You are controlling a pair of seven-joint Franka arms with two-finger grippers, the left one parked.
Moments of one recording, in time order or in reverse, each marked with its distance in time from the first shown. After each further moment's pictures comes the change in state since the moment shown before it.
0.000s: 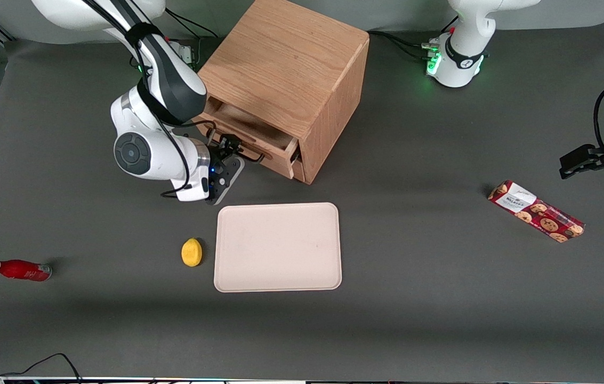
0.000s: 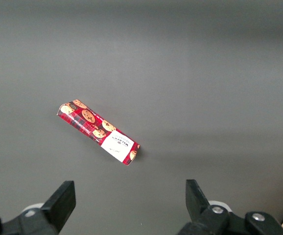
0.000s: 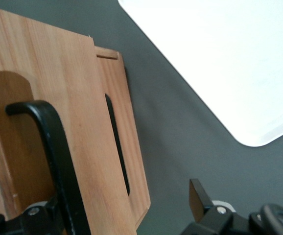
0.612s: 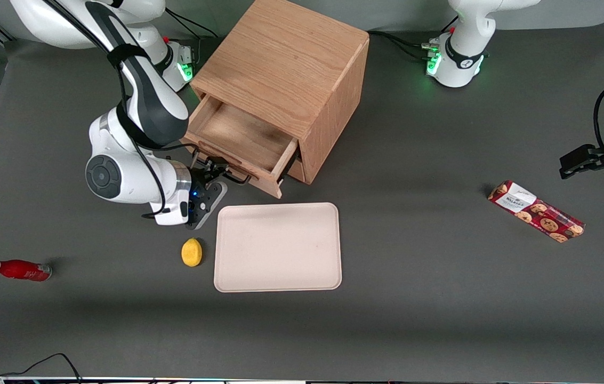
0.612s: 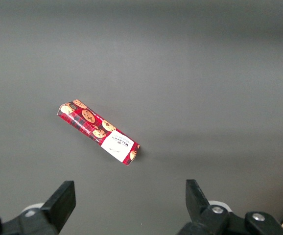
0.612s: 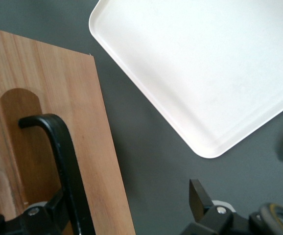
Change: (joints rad) arm -0.003 0.077 -0.073 0.126 -0.008 -0.001 -0.043
